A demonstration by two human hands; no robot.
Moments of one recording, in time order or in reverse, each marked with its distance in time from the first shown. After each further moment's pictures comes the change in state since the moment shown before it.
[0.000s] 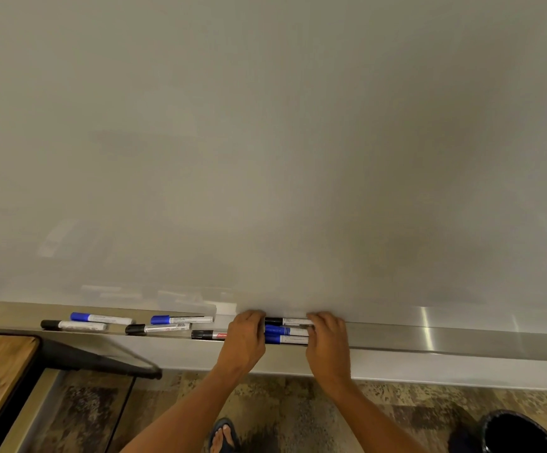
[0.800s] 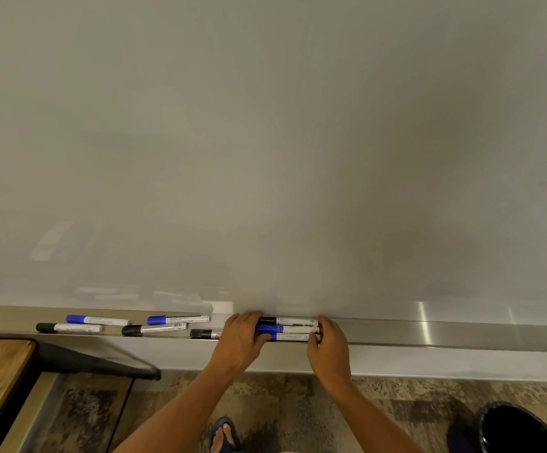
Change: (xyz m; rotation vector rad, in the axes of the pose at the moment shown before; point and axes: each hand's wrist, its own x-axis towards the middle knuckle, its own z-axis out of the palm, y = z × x) left_hand 0.000 -0.012 0.002 0.089 -0.088 0.089; right_hand -0.009 0.011 0.005 0.228 -0.084 0.333
